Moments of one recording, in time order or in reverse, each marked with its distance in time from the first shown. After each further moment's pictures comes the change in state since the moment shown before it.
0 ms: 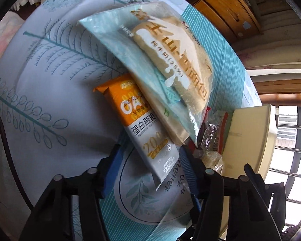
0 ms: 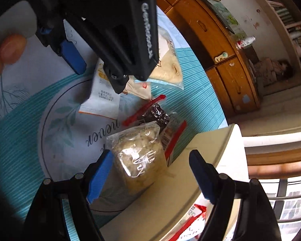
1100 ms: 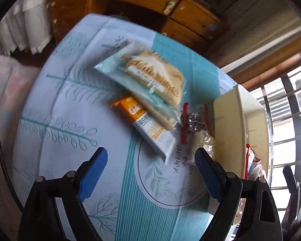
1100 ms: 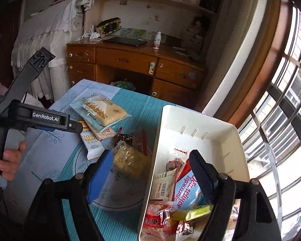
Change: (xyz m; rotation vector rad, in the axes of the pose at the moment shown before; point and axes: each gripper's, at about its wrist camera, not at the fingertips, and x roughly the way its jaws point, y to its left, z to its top) left arm -0.079 0.015 -0.038 0.223 -0.186 0.006; right arm -0.113 -0.049 -0.078 0.739 -0.291 -0.061
